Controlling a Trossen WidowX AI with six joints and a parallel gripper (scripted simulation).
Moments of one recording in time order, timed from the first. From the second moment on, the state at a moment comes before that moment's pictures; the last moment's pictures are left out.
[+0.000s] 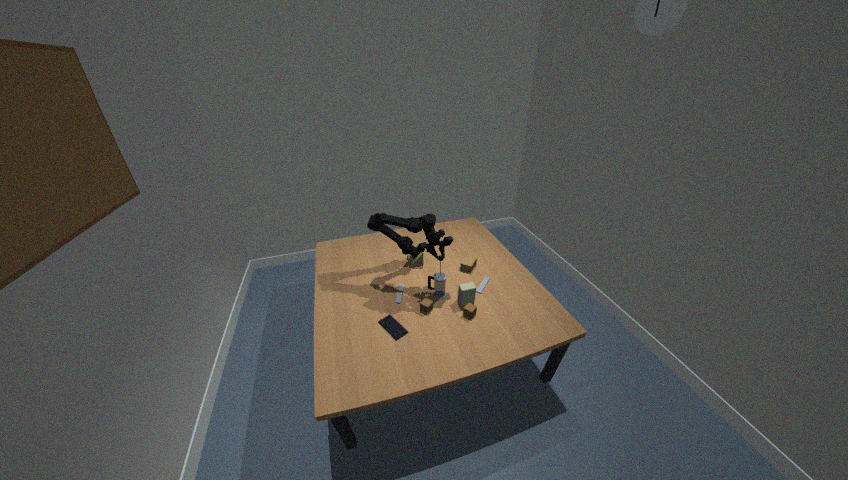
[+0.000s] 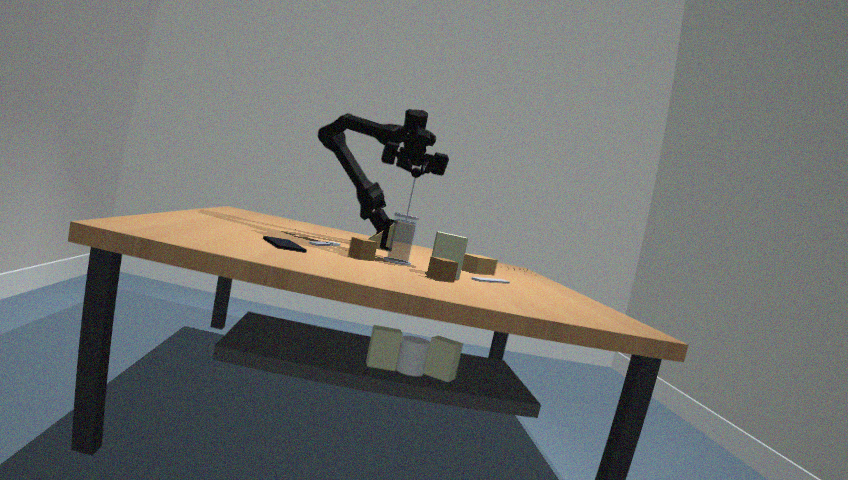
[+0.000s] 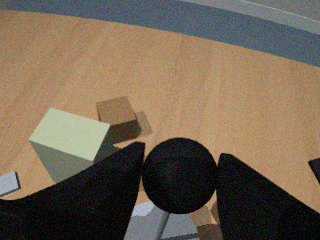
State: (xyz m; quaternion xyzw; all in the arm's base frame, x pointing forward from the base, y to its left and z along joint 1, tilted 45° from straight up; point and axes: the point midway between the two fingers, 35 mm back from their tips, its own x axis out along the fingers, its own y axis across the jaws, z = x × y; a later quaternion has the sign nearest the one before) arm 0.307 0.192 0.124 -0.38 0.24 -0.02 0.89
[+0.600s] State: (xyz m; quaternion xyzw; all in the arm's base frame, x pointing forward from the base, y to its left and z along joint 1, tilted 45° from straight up) arm 0.314 0.186 0.114 -0.38 0.23 -0.02 0.90
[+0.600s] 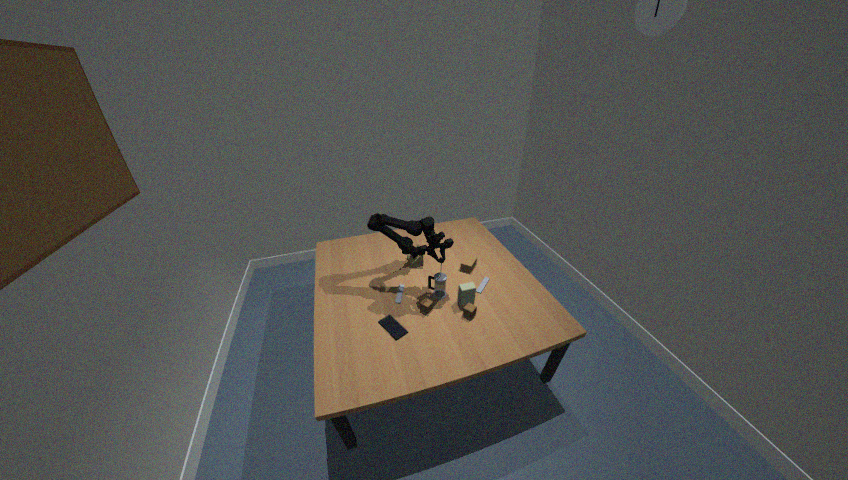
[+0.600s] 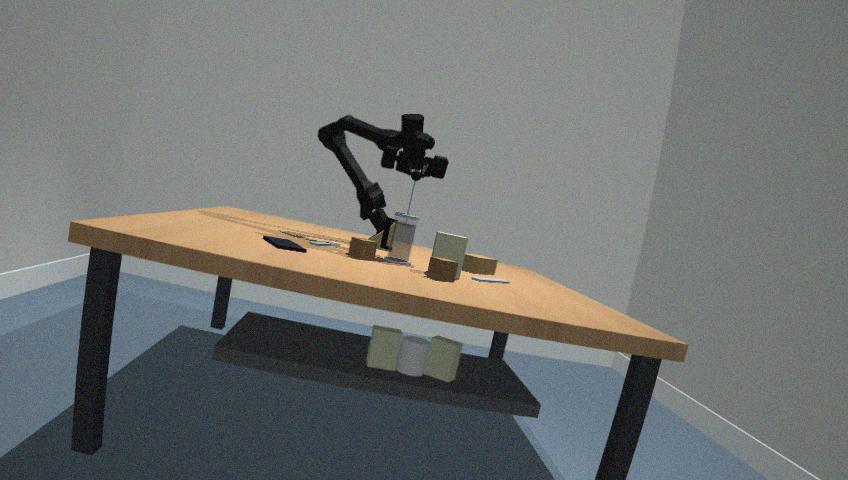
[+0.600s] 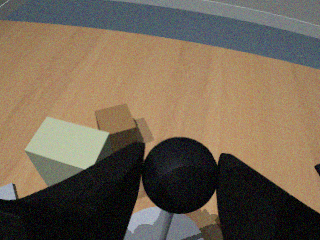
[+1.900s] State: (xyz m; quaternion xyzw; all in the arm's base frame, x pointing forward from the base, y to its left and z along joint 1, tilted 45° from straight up) arm 0.333 0.154 0.077 -0.36 0.21 -0.01 0.91
